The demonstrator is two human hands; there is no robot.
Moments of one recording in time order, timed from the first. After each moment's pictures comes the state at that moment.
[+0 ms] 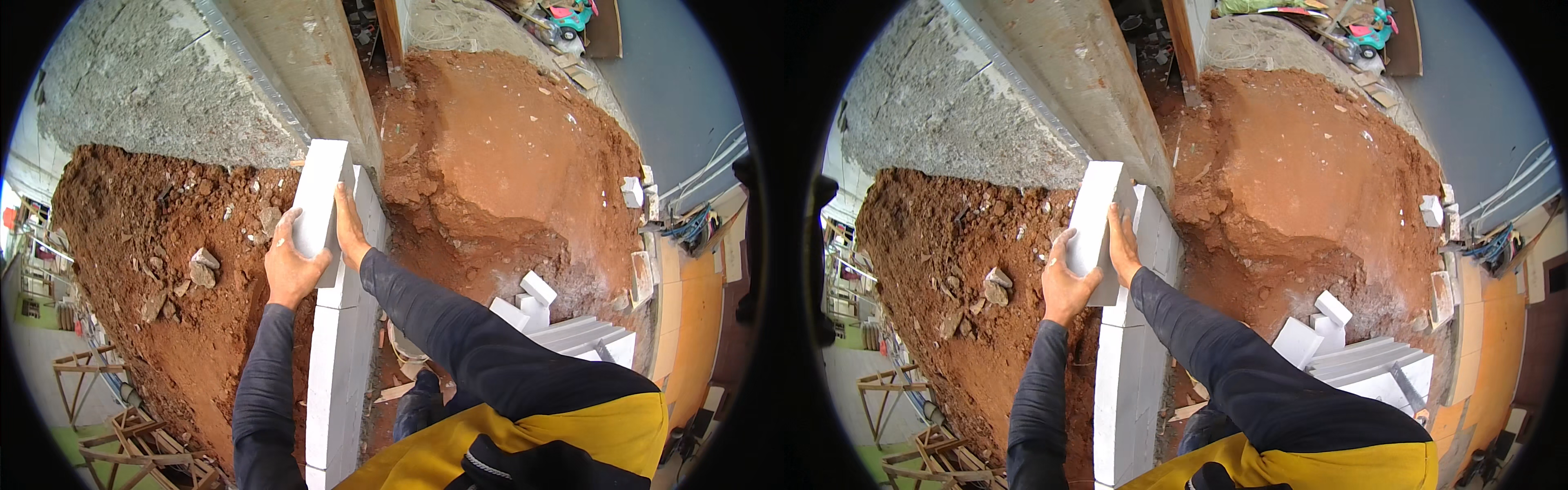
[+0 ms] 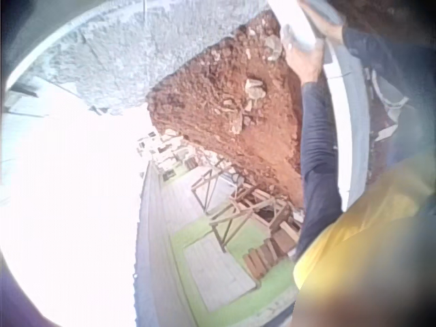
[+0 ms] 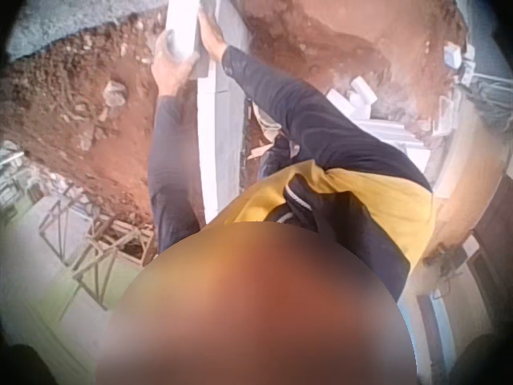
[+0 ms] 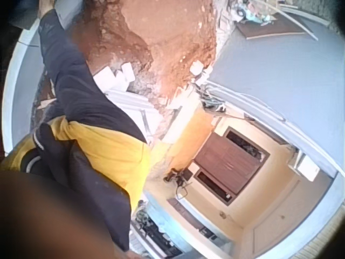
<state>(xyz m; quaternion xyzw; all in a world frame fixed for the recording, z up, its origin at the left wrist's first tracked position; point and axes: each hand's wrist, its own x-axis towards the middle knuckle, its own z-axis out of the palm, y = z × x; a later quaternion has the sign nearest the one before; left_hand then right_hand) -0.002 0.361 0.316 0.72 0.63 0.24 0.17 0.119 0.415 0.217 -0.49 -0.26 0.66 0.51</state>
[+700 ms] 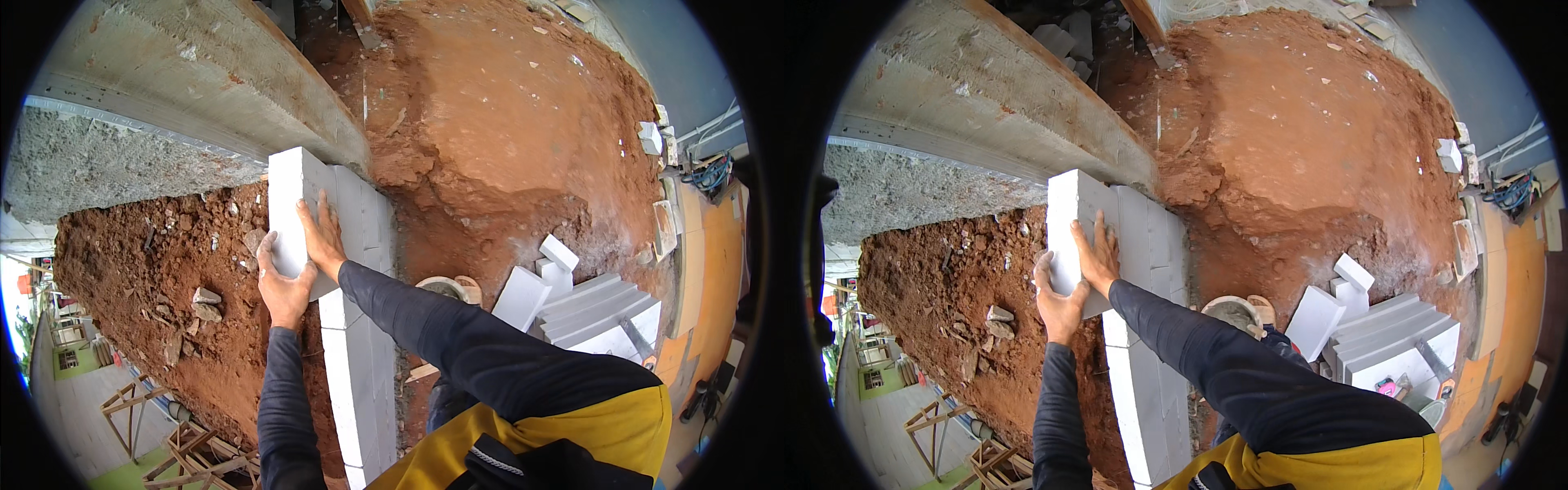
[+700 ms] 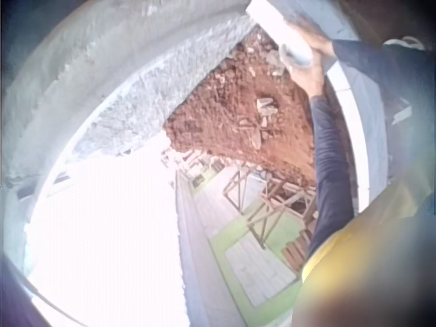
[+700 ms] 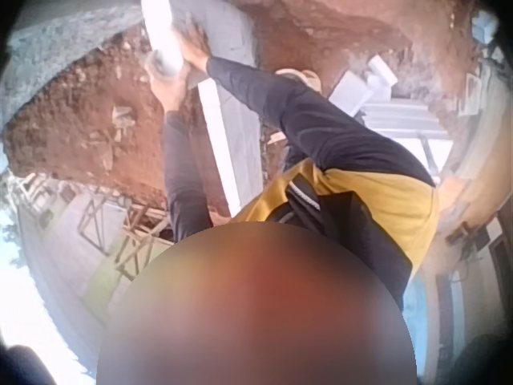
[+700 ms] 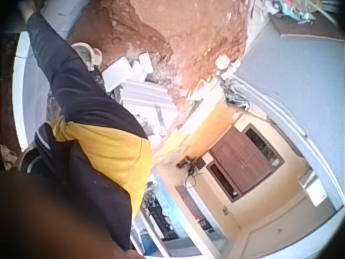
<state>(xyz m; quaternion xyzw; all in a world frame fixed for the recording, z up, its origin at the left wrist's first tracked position) 0.027 0.427 0.255 0.68 0.65 0.27 0.19 0.119 0.483 0.159 -0.58 -0.27 0.62 0.46</state>
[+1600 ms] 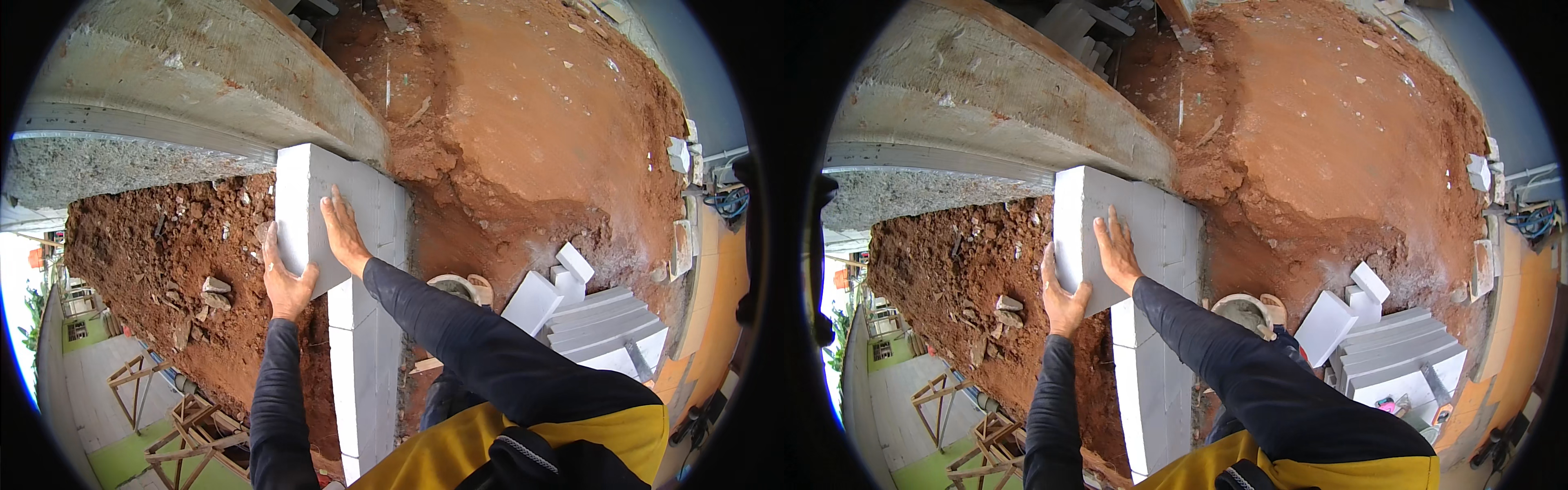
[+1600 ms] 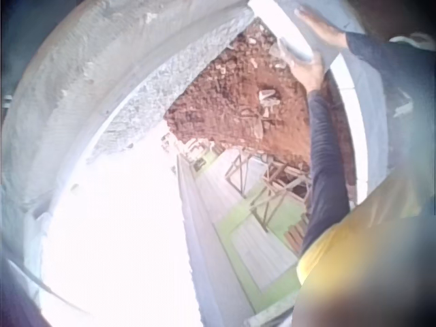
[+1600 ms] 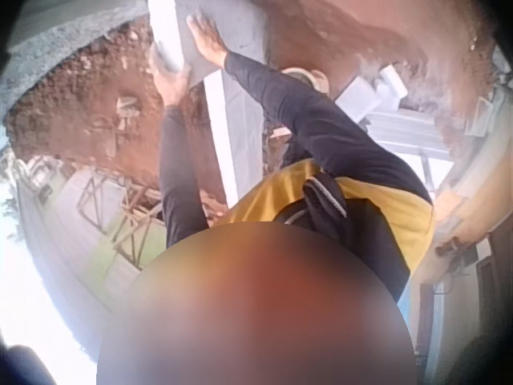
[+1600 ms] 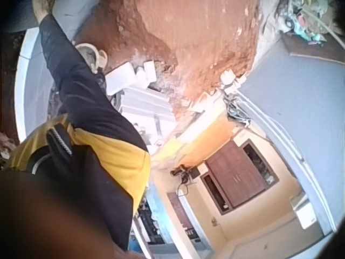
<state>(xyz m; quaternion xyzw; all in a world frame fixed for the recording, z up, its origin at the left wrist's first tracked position) 0.008 0.461 0.234 0.72 0.66 0.17 0.16 0.148 0.499 0.139 -0.50 -0.30 0.66 0.47</state>
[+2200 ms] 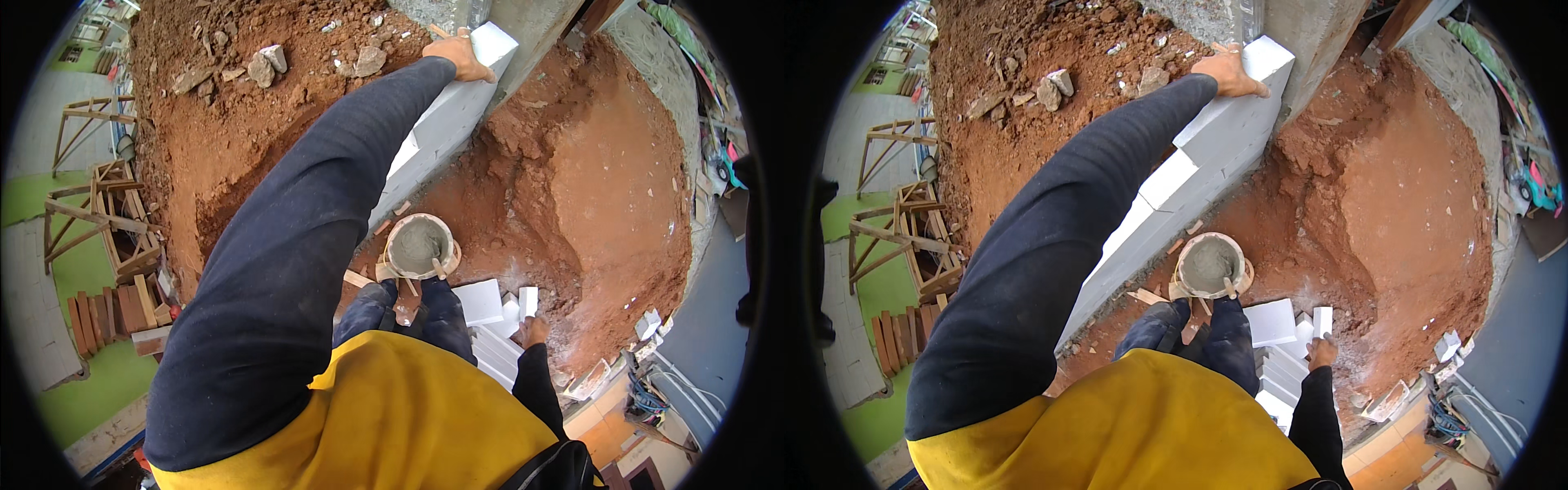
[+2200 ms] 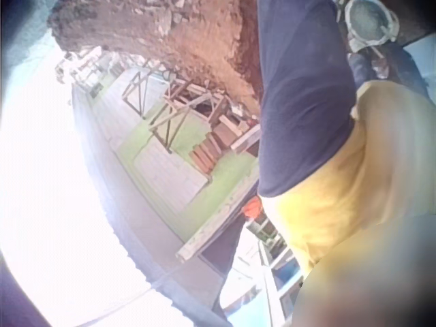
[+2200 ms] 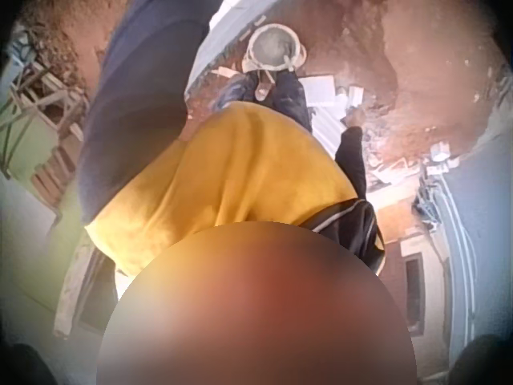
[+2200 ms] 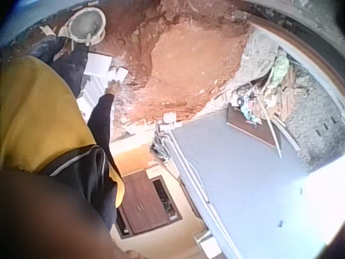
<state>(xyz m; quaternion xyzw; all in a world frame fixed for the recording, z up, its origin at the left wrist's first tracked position) 0.041 0.573 0.228 0.65 0.73 0.03 0.21 0.607 0.120 -0.049 -0.79 -0.04 0.53 0.32</state>
